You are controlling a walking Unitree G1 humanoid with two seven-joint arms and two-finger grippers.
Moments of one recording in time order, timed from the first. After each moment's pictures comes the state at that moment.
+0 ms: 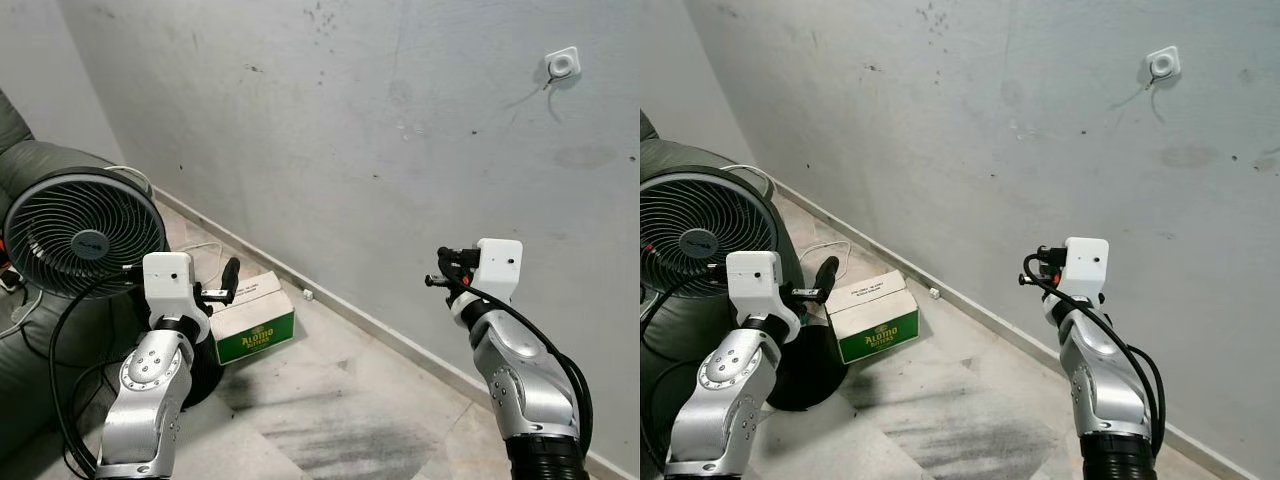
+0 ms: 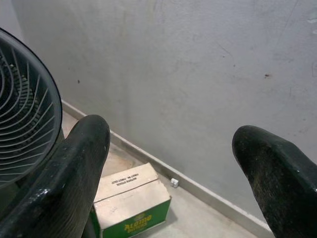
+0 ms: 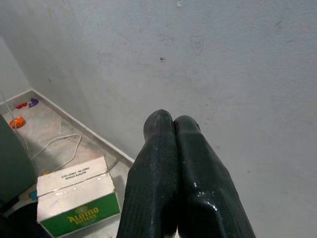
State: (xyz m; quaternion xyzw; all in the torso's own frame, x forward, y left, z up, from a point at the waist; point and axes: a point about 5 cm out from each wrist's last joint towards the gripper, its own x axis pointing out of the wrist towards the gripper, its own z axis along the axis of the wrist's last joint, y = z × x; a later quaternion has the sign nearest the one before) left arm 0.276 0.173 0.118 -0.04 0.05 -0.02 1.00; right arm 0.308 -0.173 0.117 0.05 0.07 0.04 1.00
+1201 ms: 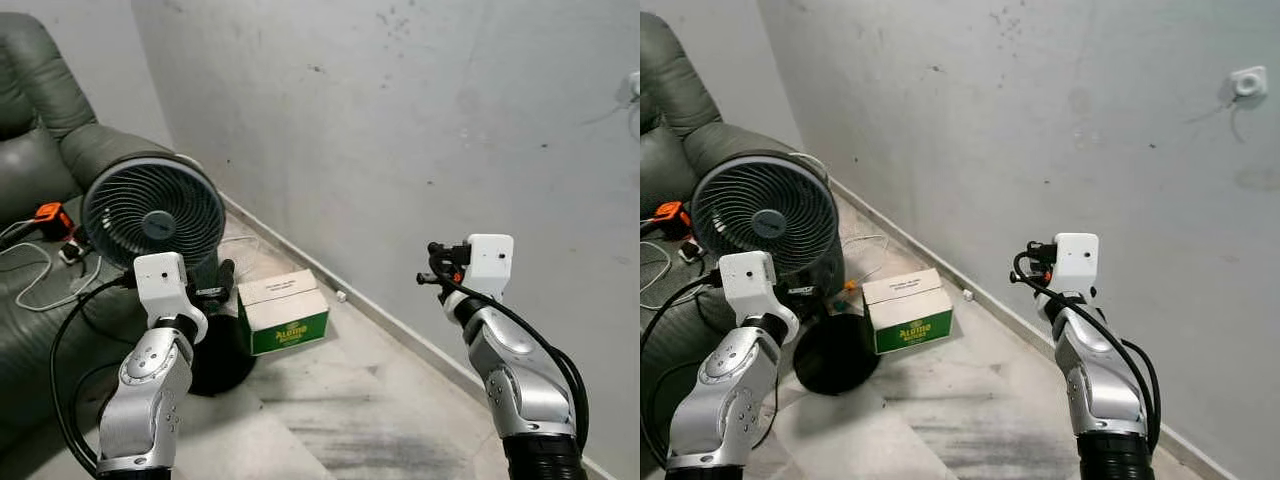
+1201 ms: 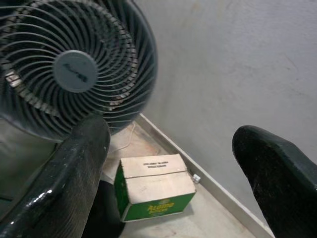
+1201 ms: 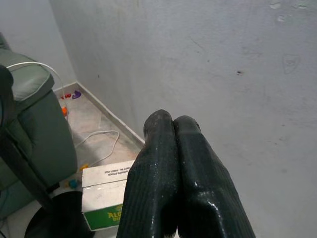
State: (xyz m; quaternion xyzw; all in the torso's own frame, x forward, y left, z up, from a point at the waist) left arm 0.279 0.179 0.112 -0.09 0.08 0.01 0.99; right arm 0.308 -0.166 0.122 0.05 0.06 0.06 1.00
